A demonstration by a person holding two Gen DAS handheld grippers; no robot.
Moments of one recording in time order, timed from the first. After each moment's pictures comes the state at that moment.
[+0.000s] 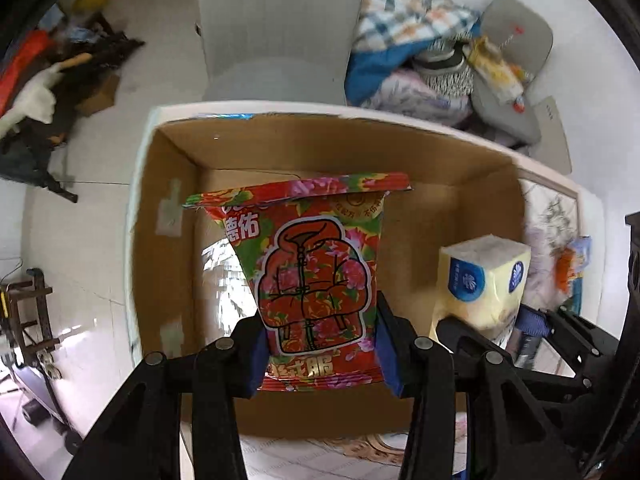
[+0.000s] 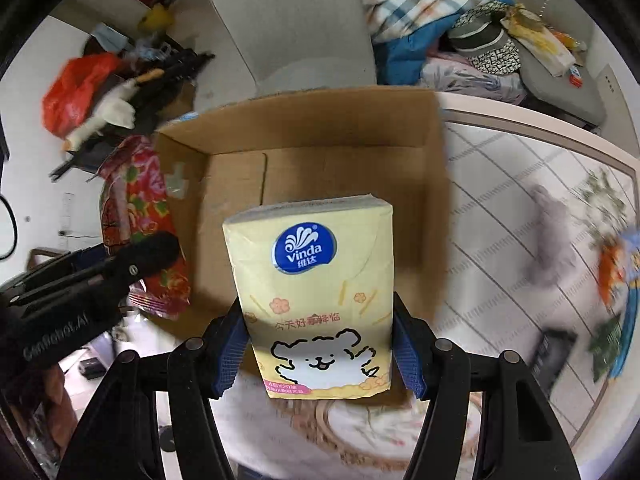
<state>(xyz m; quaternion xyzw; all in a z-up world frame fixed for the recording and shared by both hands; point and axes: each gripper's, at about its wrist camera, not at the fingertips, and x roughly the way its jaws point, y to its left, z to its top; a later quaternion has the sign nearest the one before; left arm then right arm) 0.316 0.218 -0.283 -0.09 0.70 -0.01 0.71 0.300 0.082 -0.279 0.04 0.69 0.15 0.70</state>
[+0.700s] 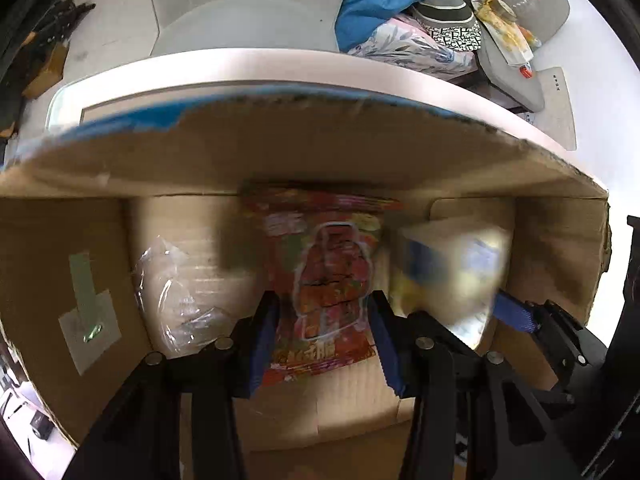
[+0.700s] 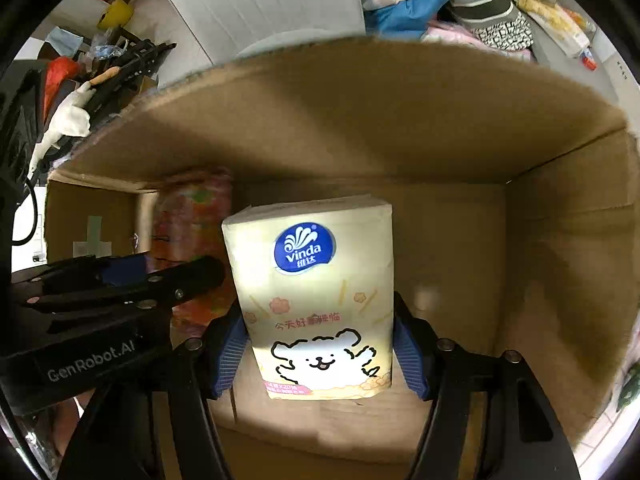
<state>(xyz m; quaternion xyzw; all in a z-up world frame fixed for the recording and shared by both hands) 0.372 0.235 -0.370 -0.11 0.76 -0.06 0.63 0.368 0.121 -0.398 0.04 0.72 0.11 0.68</state>
